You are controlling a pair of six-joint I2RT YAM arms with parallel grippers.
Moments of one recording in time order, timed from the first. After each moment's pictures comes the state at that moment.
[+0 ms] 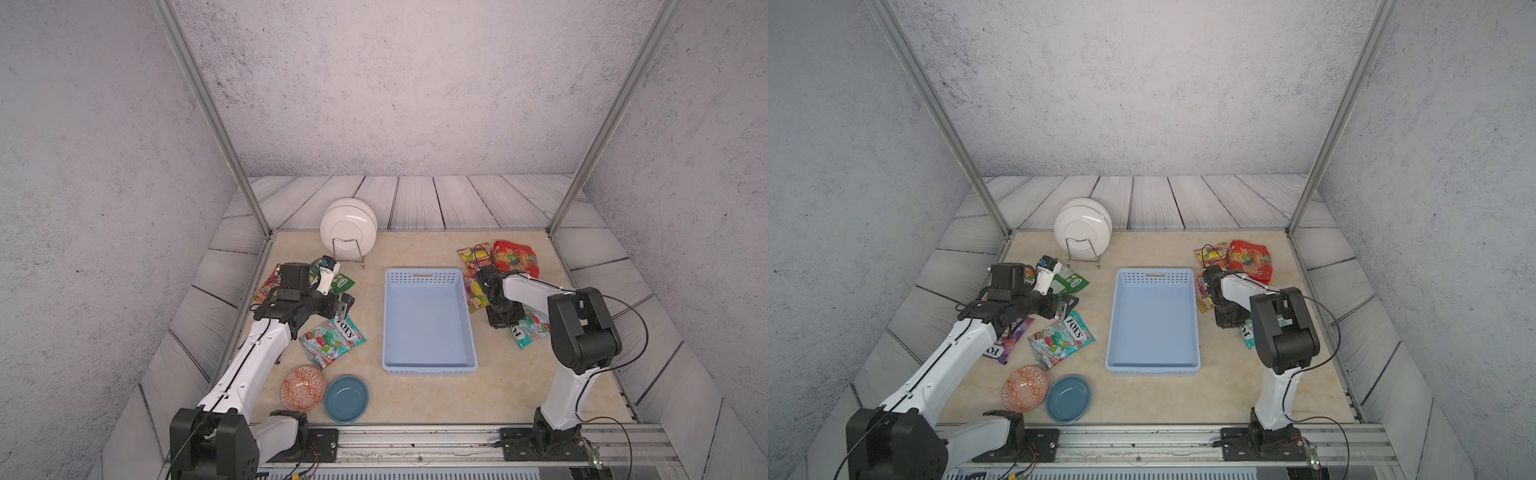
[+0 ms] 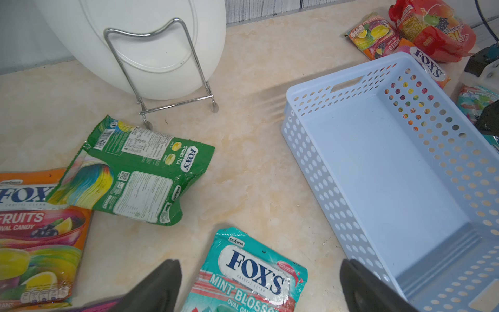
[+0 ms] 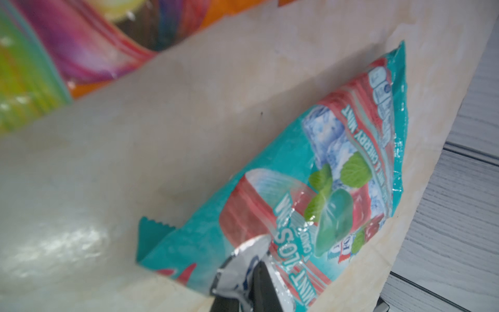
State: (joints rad) left arm -0.13 1.17 0.89 -0.49 0.33 0.16; right arm 0.27 1.87 1.18 -0.92 0.43 0.25
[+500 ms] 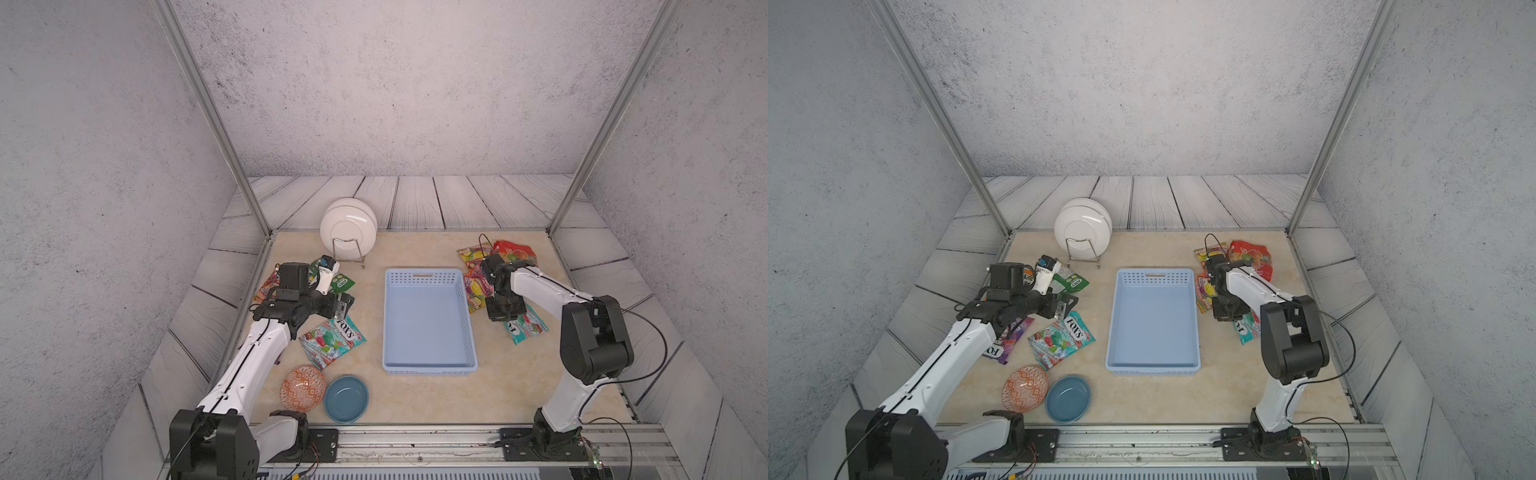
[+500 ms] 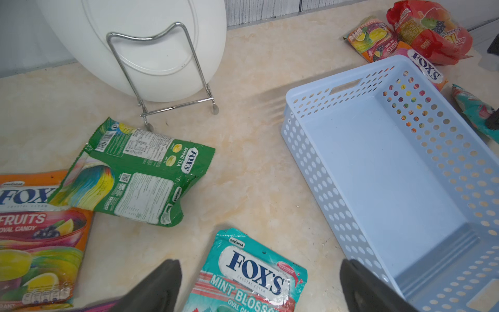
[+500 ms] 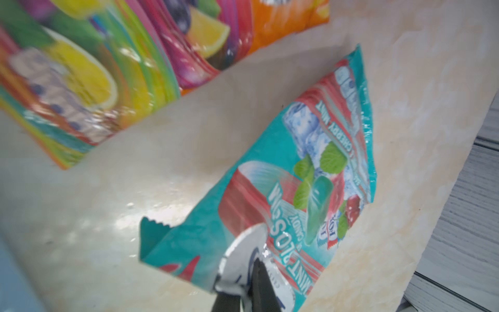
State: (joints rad) left arm -0.12 1.17 0.89 -0.49 0.34 0.17; right arm 0.27 1.75 1.28 -1.05 0.26 0.26
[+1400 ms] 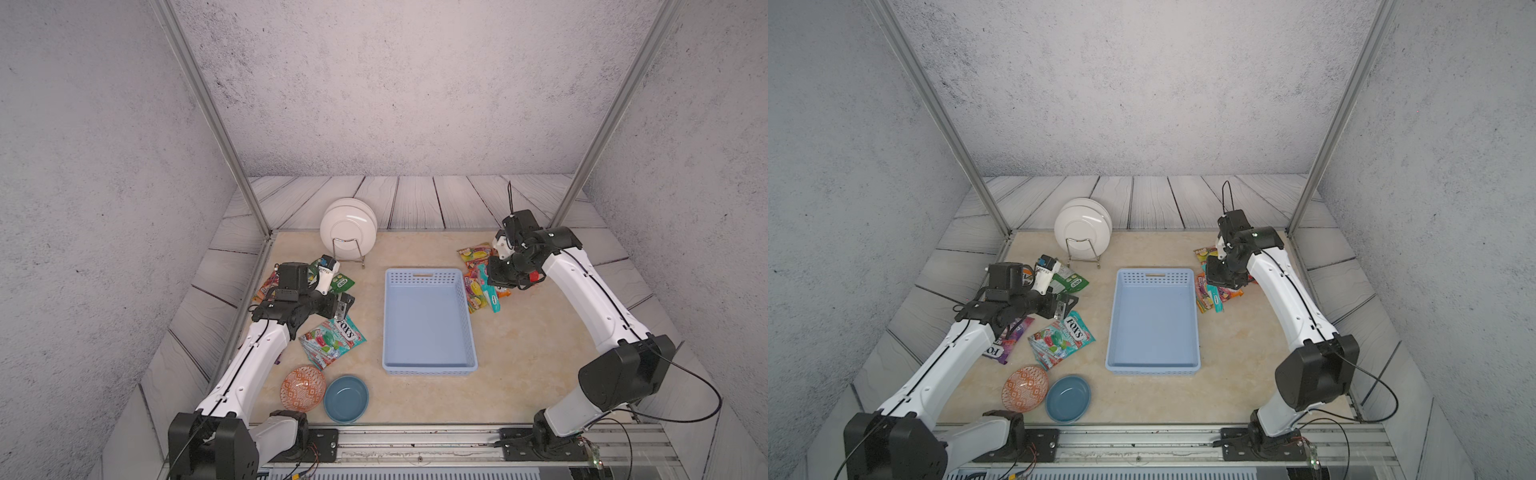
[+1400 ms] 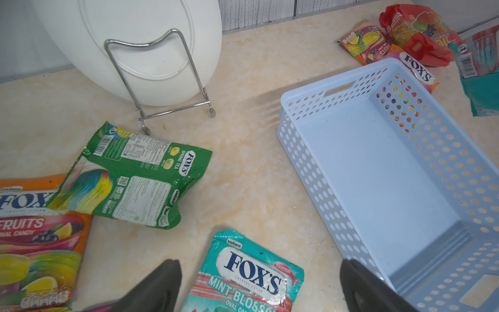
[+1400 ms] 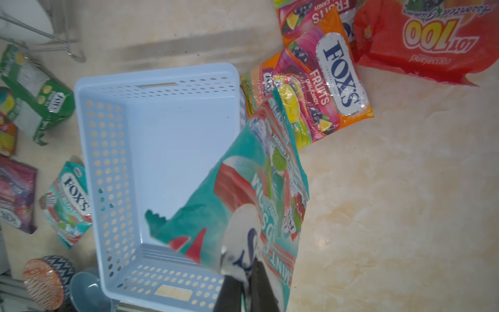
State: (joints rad) left arm -0.12 1.16 0.89 -0.50 0.36 0.17; right arm 0.27 1.59 1.70 -1.29 -0.18 0.33
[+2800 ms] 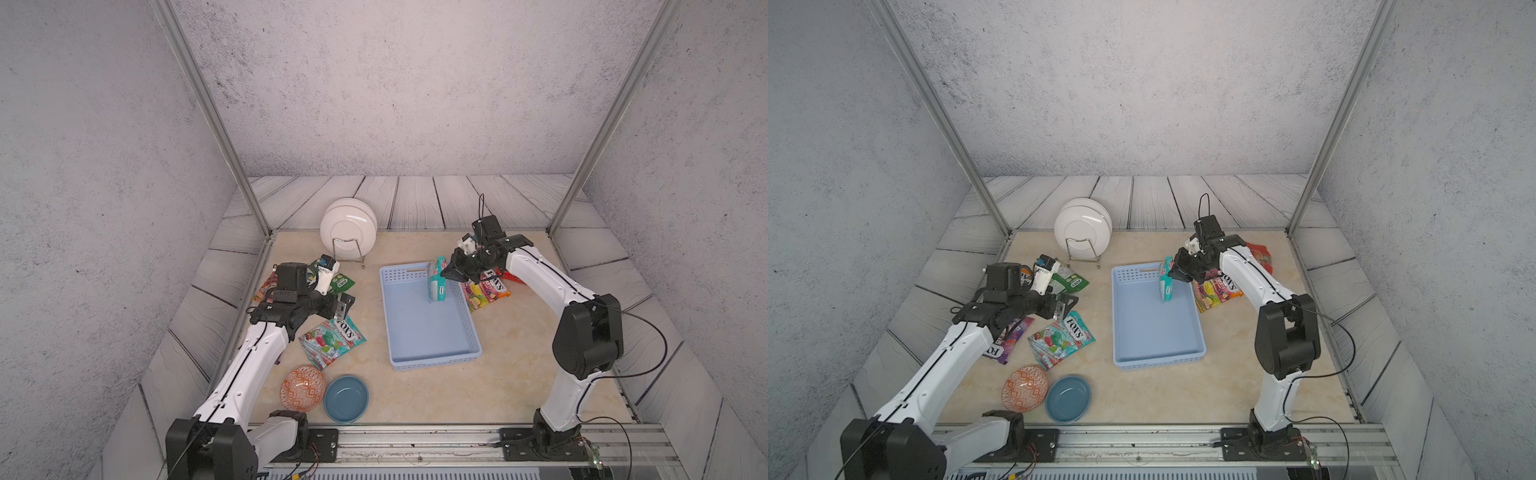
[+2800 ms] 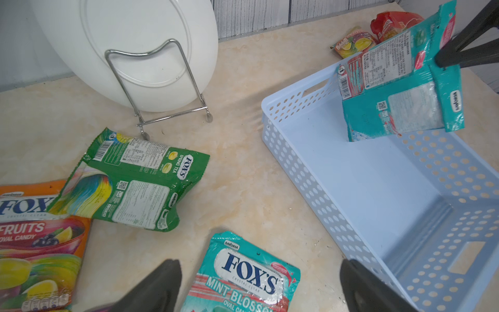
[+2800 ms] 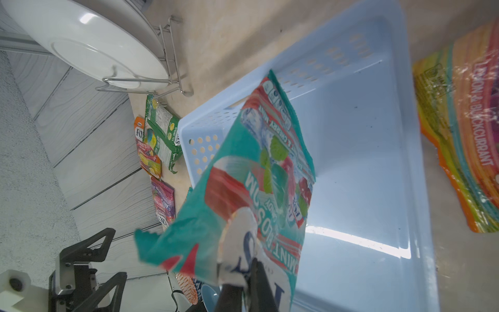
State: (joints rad) left arm -0.12 1.13 0.89 -0.50 0.37 0.17; right arm 0.33 1.85 1.60 -0.80 -0.56 0.68
